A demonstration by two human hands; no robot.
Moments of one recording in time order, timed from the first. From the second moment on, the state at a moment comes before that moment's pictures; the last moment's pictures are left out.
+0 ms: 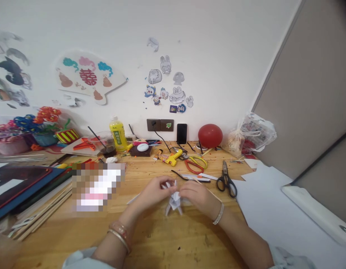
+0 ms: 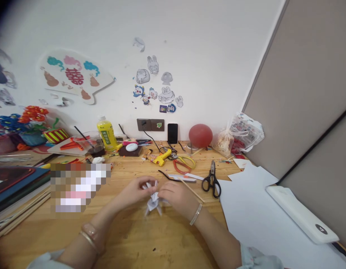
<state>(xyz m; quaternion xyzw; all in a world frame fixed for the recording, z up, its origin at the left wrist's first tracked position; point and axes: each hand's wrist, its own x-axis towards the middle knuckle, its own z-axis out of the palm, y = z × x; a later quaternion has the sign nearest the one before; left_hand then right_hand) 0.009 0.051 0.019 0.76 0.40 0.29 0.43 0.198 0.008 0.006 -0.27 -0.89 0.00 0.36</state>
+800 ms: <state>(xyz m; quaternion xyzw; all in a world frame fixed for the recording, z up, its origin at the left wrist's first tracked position) 0.061 0.028 -0.003 0.45 0.41 0.55 0.57 0.185 0.000 0.014 -0.52 -0.73 -0.06 0.44</state>
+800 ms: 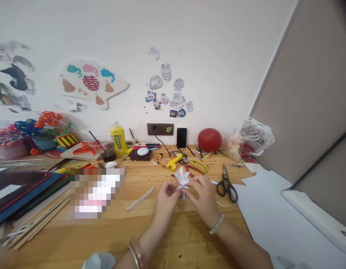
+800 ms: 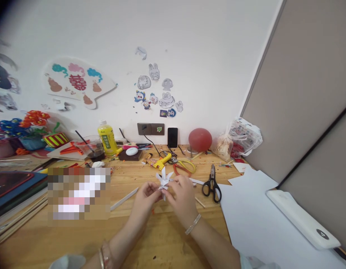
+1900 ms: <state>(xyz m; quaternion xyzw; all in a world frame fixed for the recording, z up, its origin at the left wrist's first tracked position) 0.061 0.016 -0.001 0.36 0.29 0.40 0.79 0.200 0.007 0.023 -0.49 -0.74 0.05 0.45</state>
